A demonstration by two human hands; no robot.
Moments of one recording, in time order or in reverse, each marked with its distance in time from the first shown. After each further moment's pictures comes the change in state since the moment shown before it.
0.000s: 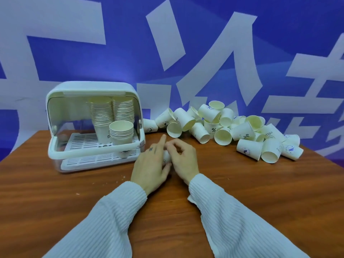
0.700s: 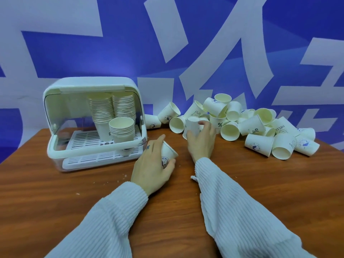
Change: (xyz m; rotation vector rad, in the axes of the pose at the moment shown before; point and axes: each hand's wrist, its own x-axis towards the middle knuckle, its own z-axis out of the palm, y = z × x) left_hand -0.003 0.000 0.000 -0.166 0.030 -0.113; right_hand 0.062 0.063 -0.010 -0.383 0.360 0.271
